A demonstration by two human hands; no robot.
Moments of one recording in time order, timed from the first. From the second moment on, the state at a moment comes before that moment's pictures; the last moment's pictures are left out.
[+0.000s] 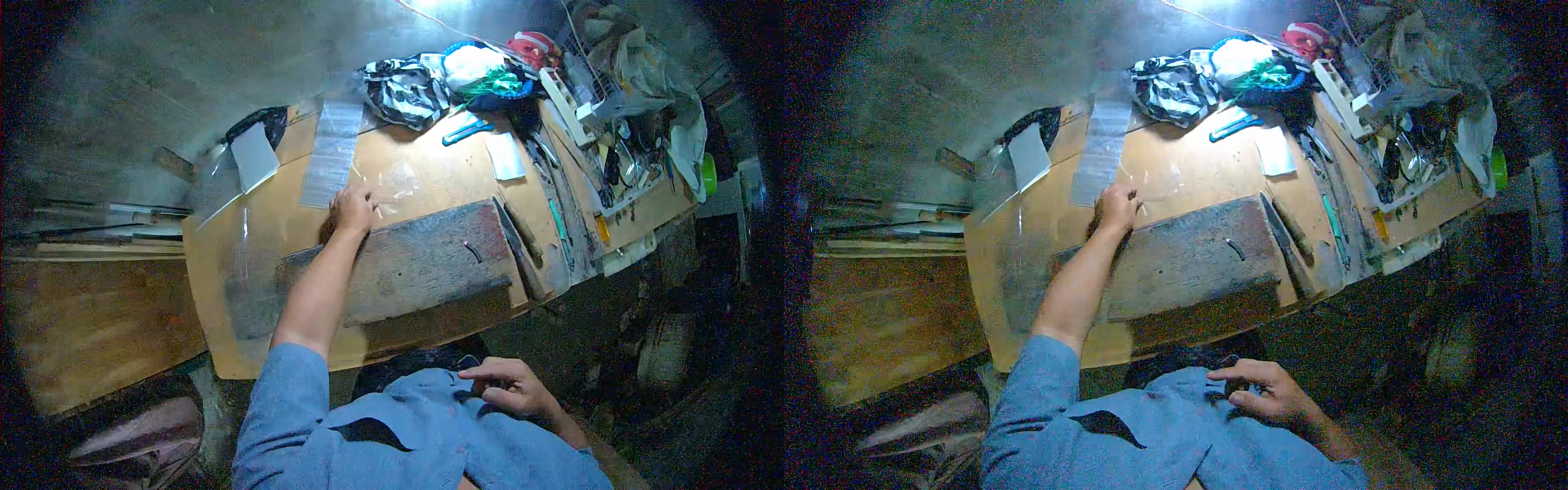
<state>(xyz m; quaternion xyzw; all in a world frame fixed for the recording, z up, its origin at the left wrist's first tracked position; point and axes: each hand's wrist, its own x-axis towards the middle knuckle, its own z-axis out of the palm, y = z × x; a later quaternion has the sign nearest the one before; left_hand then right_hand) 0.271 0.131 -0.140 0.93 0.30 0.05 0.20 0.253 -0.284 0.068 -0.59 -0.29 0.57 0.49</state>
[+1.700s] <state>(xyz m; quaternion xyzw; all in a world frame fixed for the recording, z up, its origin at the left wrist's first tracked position) 0.096 0.042 -0.081 0.97 0.16 0.04 0.17 0.241 -0.145 -0.086 -0.72 -0.09 0.37 0.58</state>
